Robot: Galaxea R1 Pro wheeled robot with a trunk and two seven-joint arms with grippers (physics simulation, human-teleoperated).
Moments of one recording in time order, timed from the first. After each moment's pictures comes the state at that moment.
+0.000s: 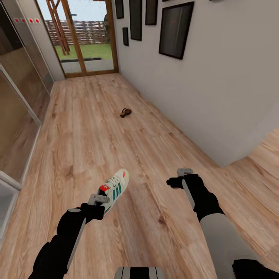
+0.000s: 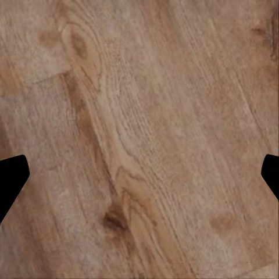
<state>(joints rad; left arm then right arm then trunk) -0.33 -0.05 -0.04 -1.51 -0.23 0.91 -0.20 -0.81 0.06 -0.02 -0.91 0.07 0.80 0.02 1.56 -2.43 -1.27</state>
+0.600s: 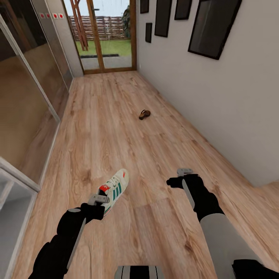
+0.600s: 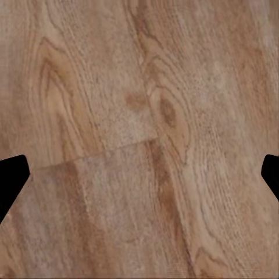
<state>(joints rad) -0.33 -0.05 -0.04 -1.51 -0.23 0.91 -0.20 -0.81 0.06 -0.02 -0.91 0.07 0.80 0.02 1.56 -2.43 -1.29</state>
